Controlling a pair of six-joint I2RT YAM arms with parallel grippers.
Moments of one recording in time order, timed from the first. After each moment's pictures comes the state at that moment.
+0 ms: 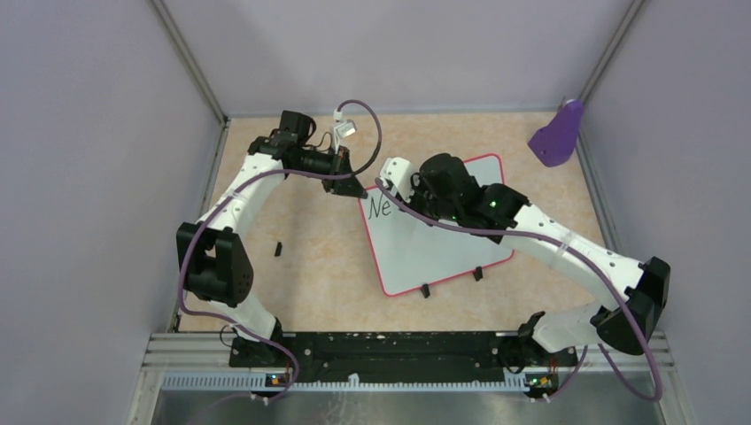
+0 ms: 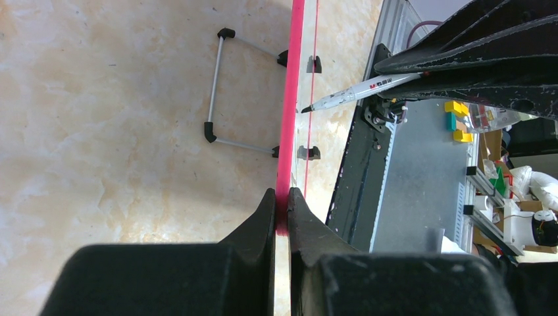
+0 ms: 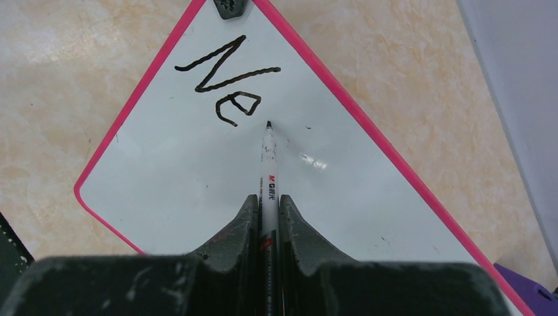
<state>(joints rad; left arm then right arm) -0.24 1.66 1.48 -0.82 1.08 0.21 0.89 1.34 1.32 -0.63 0.08 -0.37</state>
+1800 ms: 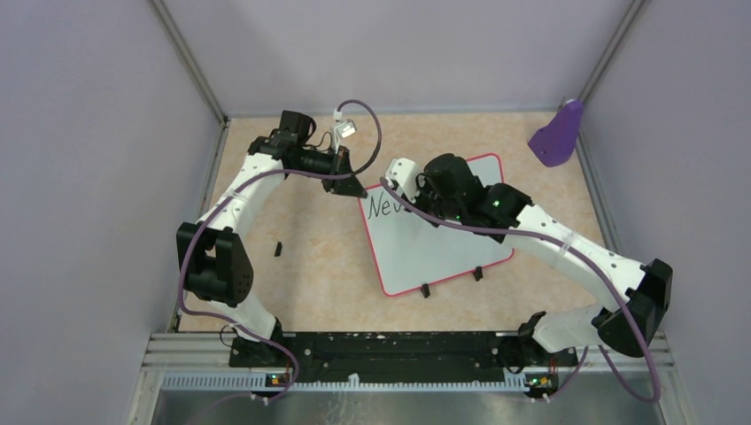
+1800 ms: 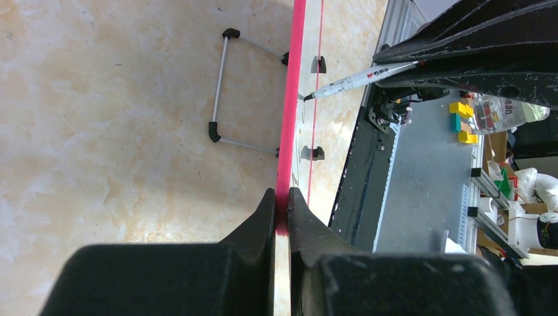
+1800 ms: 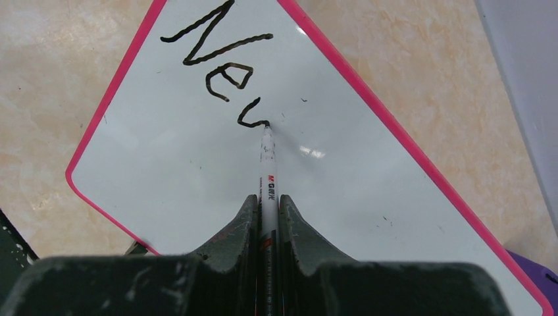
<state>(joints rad) -0.24 1.66 1.48 -0.81 1.07 0.21 0.86 1.33 1.30 -0.66 0.07 -0.37</state>
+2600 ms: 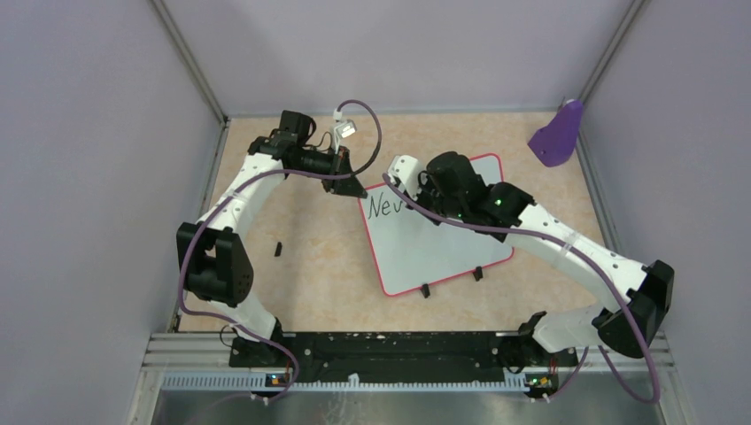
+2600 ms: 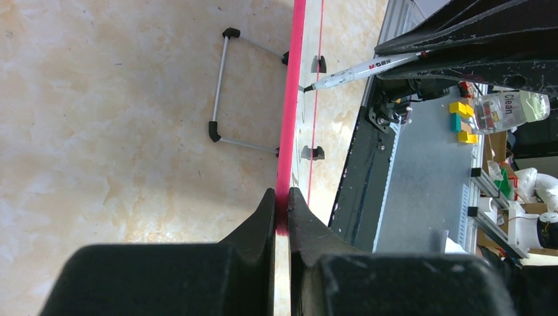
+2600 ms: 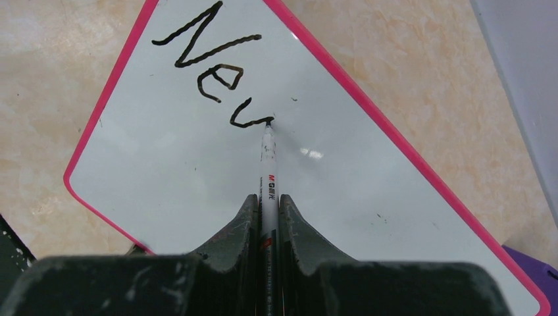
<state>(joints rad) -0.24 1.66 1.48 -0.81 1.07 0.21 0.85 1.32 1.31 -0.65 0.07 -0.36</state>
